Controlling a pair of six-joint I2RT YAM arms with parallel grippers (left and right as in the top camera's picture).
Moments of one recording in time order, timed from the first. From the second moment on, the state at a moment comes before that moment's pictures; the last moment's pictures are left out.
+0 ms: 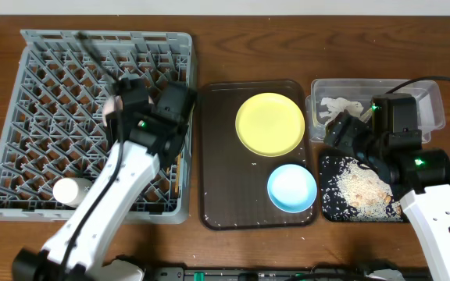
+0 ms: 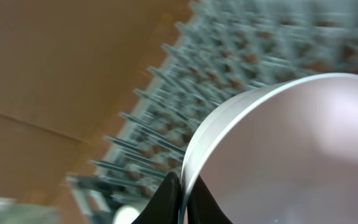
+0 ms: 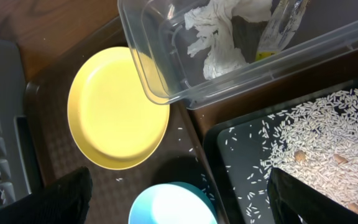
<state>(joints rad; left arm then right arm) -0.38 1.44 1.18 -1.00 -1.07 -0.54 0.15 1.17 1.04 -0.85 -0.04 0.63</state>
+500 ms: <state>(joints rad) -0.22 1.75 1.18 -0.84 -1.36 -0.49 0.15 1.17 1.04 -0.86 -0.04 0.62</state>
